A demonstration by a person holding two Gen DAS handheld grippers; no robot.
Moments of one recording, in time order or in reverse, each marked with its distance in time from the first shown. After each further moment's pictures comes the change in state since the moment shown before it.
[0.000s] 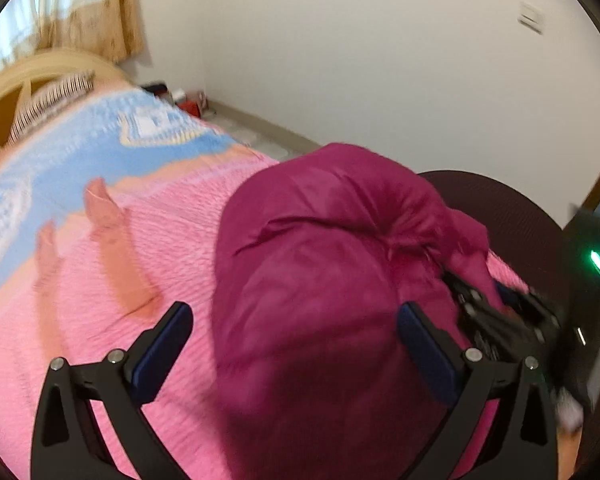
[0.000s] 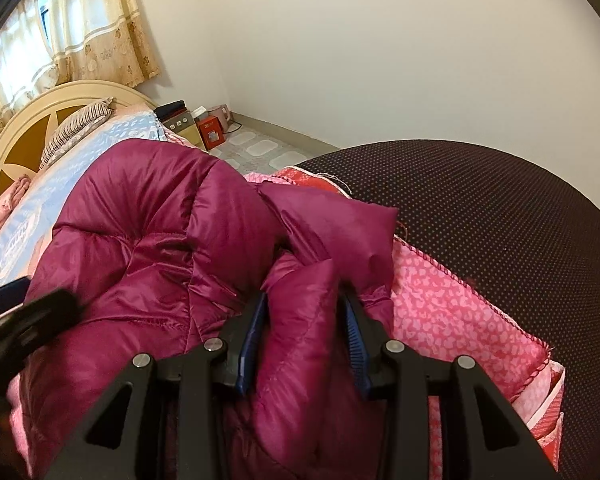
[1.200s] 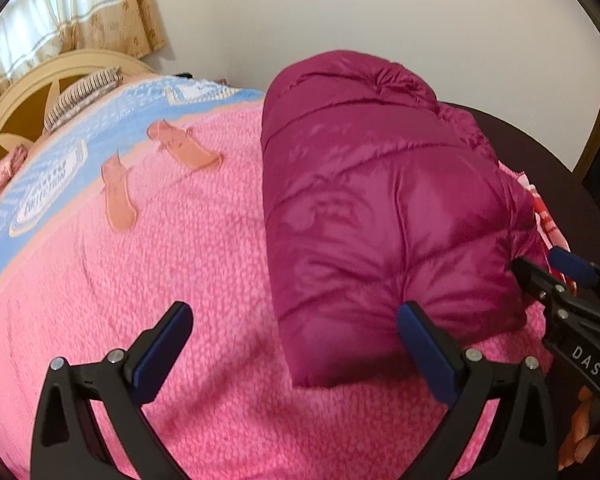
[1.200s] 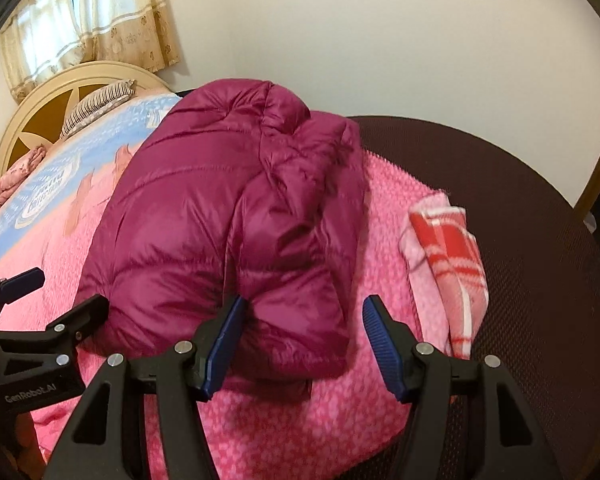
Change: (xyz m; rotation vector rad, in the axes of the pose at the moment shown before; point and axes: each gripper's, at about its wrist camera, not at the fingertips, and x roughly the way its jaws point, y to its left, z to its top) left arm -0.080 0.007 -0.125 0.028 0.060 0.087; right arm -0.148 0.007 -0.127 -0.071 0.012 -0.006
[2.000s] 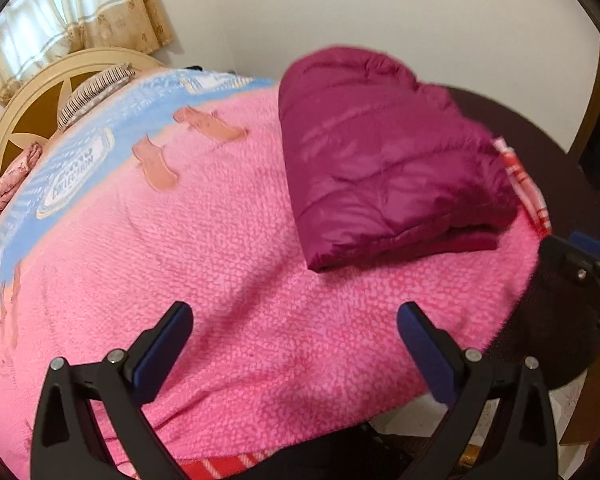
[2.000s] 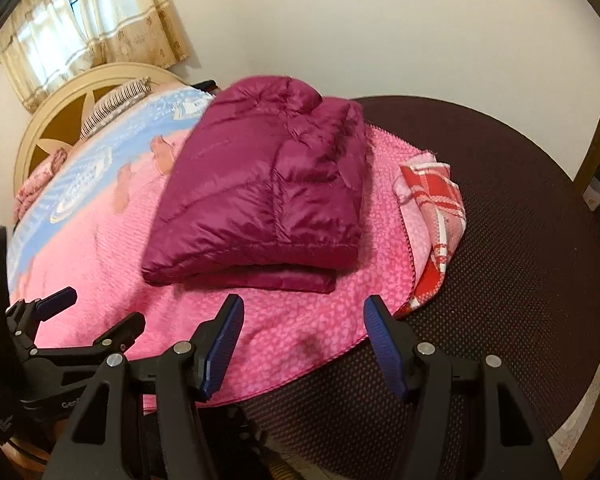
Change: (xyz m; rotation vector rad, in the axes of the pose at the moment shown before) left arm -0.075 0.004 -0.047 0.033 0.030 0.036; right arm -0.089 0.004 -0.025 0.059 0.060 0.116
